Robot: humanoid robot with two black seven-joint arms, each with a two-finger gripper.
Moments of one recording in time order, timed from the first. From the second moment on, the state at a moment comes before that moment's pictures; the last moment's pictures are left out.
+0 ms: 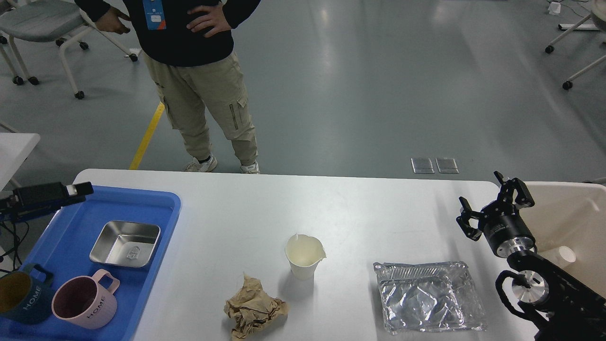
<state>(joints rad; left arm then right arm) -0.86 1.11 0.03 -0.99 0.93 -0.36 -0.96 0.37 -0.34 0.93 0.73 -0.03 0.31 0.40</state>
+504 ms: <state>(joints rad) -0.70 1.01 -0.16 -0.98 0.43 -0.37 -0.96 0.37 -0.34 0.93 0.73 -0.03 0.30 0.40</state>
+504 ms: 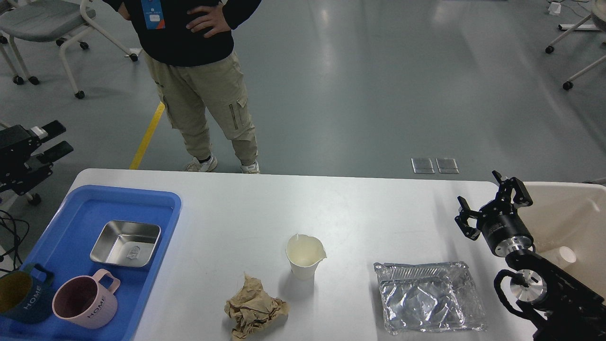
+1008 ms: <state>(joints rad) -0.41 0.69 -0.57 -0.93 0.36 -0.17 -0.93 0.38 -0.33 0.93 0.74 -0.03 0.30 0.40</state>
